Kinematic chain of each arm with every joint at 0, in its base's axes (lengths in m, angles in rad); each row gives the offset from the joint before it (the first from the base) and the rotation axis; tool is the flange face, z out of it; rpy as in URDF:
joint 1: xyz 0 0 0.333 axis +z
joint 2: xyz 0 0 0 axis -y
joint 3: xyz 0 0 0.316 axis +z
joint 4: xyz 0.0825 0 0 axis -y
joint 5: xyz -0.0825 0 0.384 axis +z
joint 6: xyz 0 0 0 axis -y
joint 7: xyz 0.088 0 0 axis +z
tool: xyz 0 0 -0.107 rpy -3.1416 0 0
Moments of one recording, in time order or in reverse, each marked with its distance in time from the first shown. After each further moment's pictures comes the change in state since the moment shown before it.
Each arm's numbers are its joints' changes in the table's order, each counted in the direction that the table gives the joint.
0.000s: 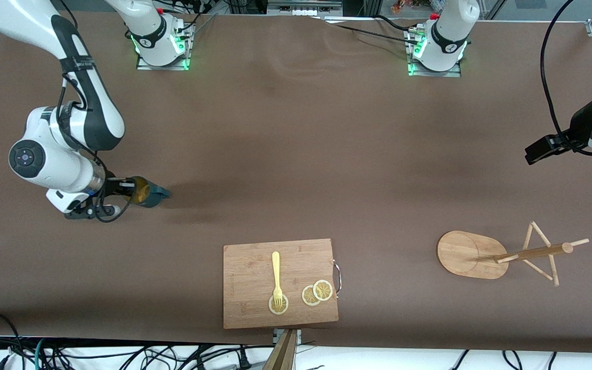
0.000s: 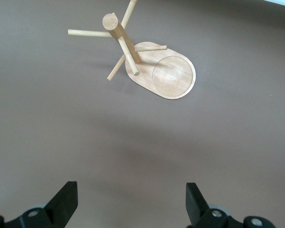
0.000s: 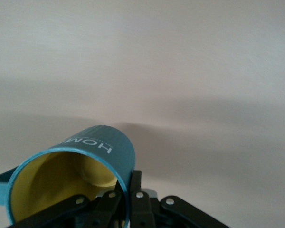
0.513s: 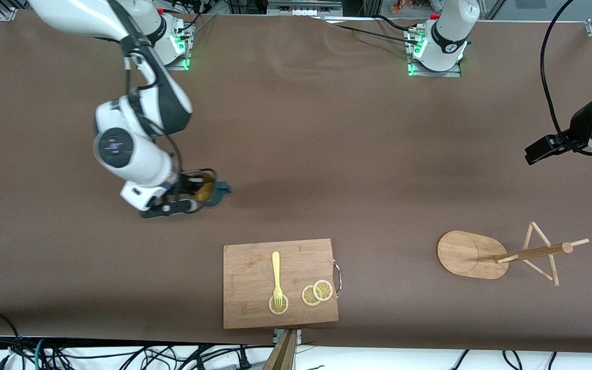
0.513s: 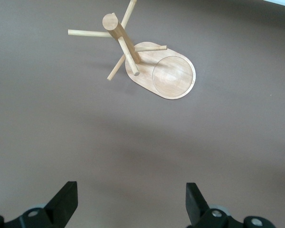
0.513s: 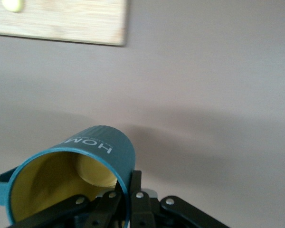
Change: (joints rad) left arm 0.000 -0.001 0.000 0.001 0.000 0.000 0.000; right arm 0.277 -0.092 0.055 0.192 0.002 -0.044 -0.284
